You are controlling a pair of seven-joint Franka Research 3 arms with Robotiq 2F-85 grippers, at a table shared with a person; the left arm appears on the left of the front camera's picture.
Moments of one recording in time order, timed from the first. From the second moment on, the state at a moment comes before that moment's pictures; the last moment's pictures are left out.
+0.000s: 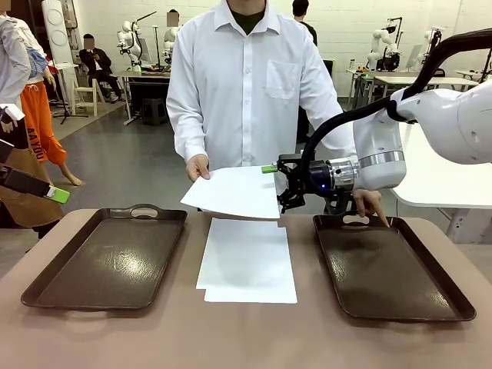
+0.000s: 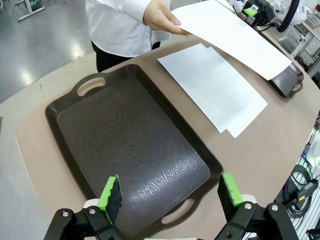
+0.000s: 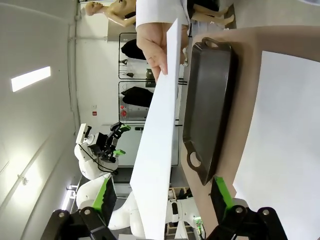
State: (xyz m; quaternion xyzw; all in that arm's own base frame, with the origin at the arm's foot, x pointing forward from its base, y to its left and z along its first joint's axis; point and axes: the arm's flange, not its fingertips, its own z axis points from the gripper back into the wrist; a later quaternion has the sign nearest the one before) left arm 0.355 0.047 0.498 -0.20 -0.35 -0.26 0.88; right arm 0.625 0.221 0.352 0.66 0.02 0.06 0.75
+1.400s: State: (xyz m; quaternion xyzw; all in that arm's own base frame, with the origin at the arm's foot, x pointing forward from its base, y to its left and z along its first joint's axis) left arm 0.355 0.047 0.498 -0.20 -0.35 -0.26 0.88; right arm 0.622 0.220 0.352 0.66 0.04 0.04 0.75
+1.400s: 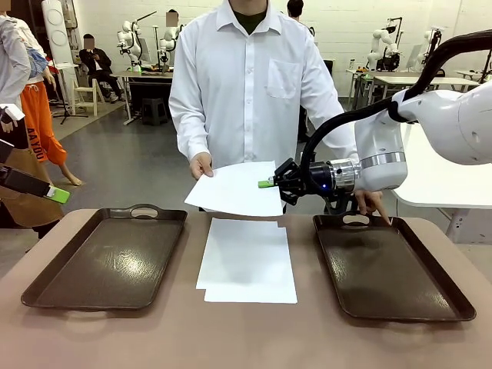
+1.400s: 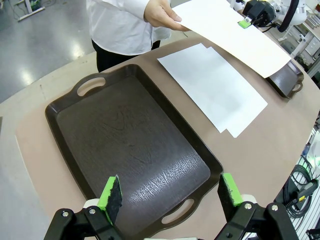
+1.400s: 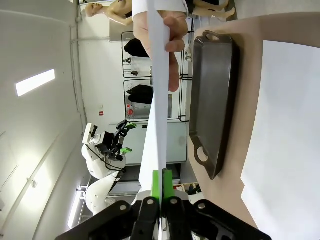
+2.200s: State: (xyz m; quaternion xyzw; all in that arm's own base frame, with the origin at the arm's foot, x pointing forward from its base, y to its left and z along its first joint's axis) left arm 0.355 0.047 0.498 -0.20 -0.35 -0.26 0.88; right arm 0.618 0.224 0.353 0.67 0.05 0.05 0.74
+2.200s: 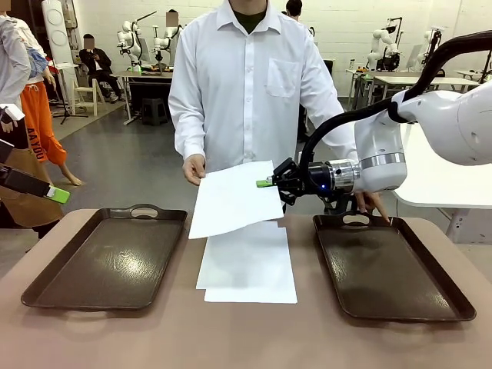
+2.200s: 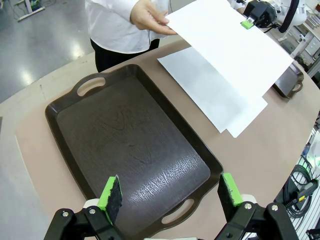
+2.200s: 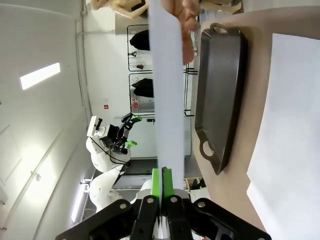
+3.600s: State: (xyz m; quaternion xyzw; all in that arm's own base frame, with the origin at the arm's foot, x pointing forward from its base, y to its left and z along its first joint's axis) left arm 0.355 0.047 0.498 -0.20 -0.35 -0.26 0.88; right arm 0.606 0.211 0.364 0.66 0.05 0.06 0.75
